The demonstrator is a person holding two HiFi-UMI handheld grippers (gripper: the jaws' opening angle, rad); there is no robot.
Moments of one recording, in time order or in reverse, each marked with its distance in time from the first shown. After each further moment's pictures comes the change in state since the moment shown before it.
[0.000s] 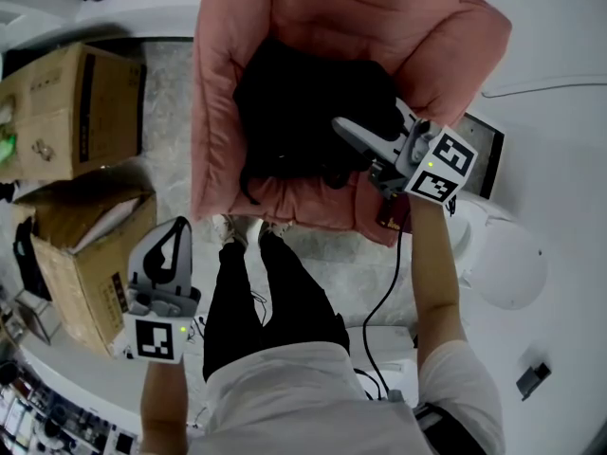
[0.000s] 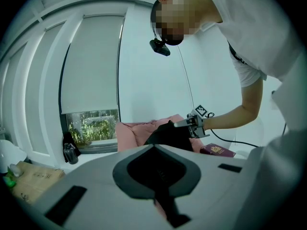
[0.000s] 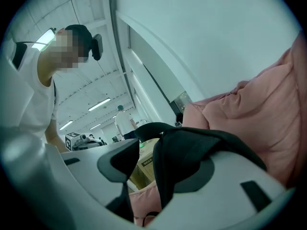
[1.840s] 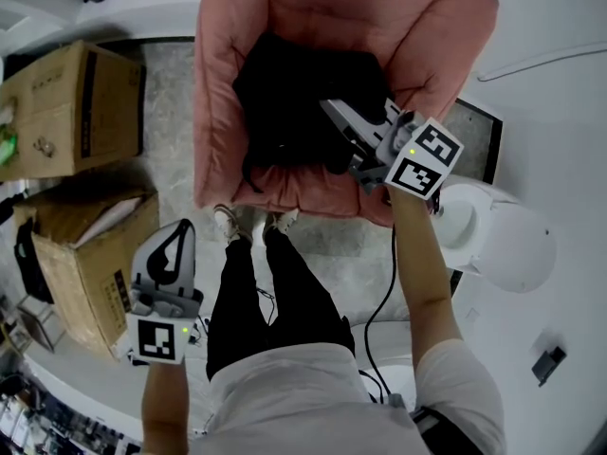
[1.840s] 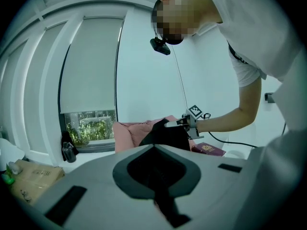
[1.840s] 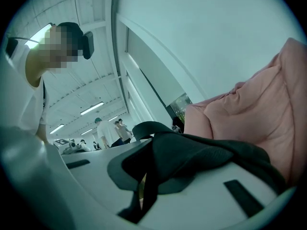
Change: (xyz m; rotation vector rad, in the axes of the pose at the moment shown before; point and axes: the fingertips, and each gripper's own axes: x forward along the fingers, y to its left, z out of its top) left arm -0.045 -0.019 -0.015 -0.001 -0.018 -0.046; right arm 0.014 0.041 -0.011 0.020 -0.074 -0.094
